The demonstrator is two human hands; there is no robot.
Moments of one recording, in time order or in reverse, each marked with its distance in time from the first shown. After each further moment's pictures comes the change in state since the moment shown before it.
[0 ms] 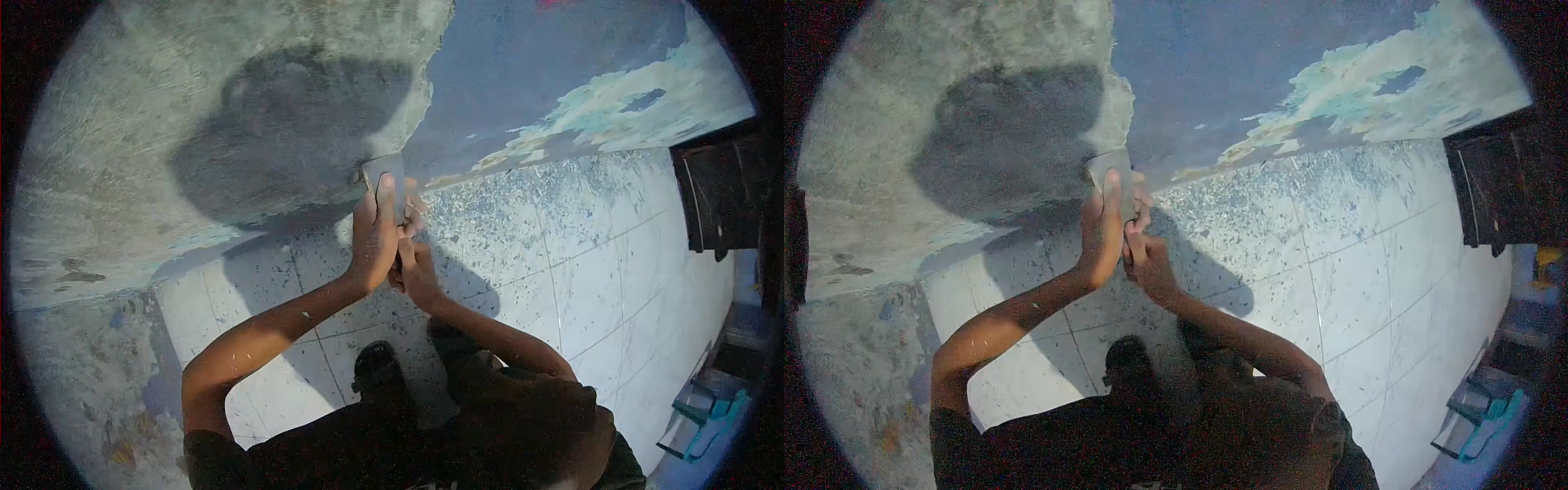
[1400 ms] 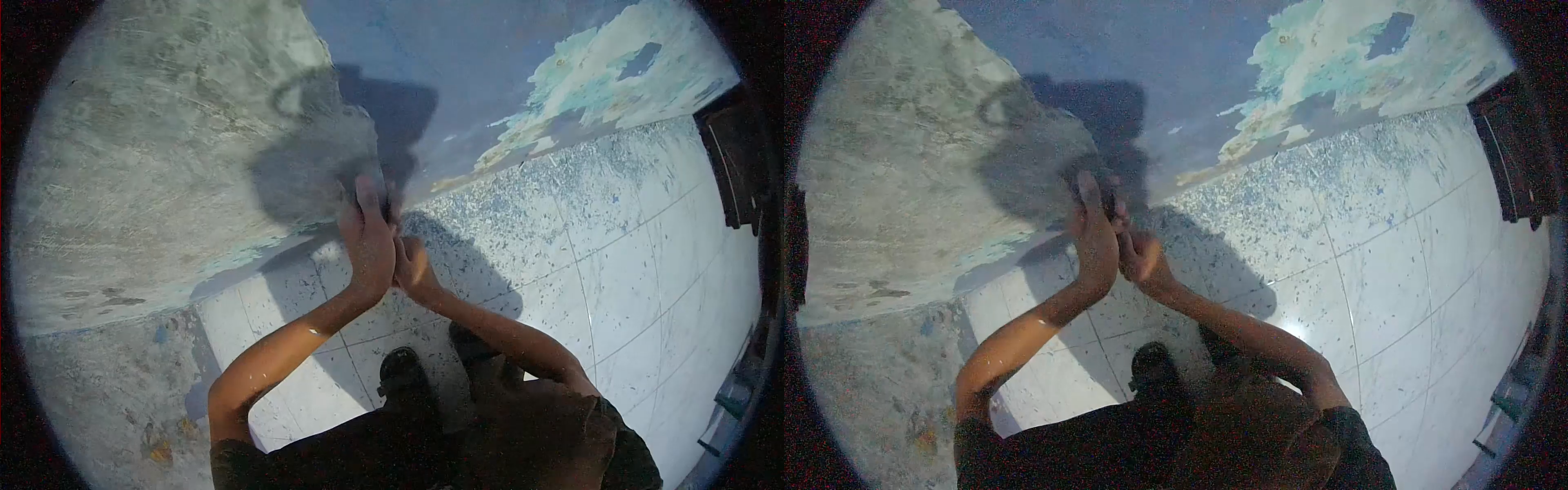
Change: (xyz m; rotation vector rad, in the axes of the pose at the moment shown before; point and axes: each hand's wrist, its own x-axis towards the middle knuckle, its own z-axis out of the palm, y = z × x) left_hand 0.004 0.017 0.031 0.156 0.278 0.173; right_hand 0.025 0.001 0.001 -0.147 0.015 -0.233
